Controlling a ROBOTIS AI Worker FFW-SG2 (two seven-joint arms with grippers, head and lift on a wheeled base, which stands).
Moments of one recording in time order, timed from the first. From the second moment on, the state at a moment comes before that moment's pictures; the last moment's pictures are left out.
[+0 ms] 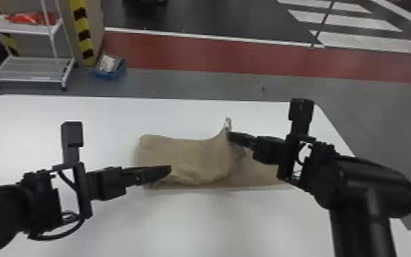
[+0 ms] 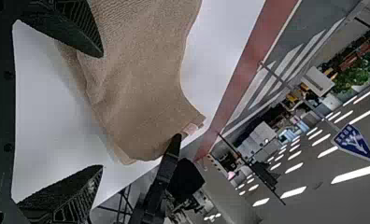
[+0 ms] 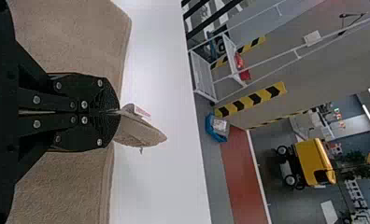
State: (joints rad) left arm -0.08 0.26 -0.14 -1.72 0.81 0.93 -0.44; right arm -0.11 -0.04 -0.18 -1.87 -0.14 1.02 0.51
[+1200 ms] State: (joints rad) left arm -0.05 0.19 -0.26 -1.72 0.78 0.87 -0.39; right arm -0.14 0.00 -0.20 -2.04 -0.31 1.05 0.51
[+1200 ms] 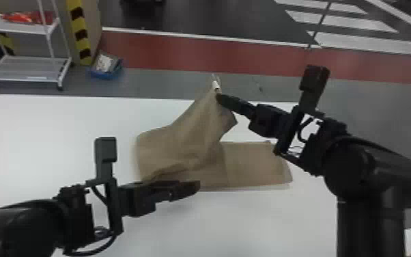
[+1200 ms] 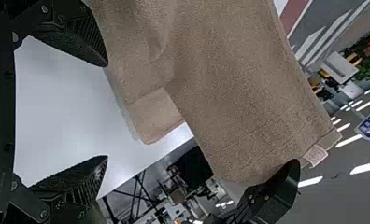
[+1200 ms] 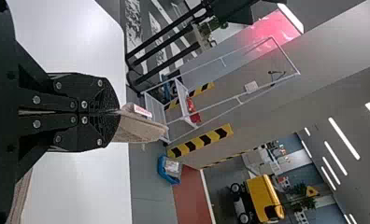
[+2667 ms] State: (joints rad) left arm 0.01 0.20 -0.34 -1.70 0.57 0.59 -0.25; right arm -0.11 0.00 -0.20 -2.11 -0.36 1.07 0.52
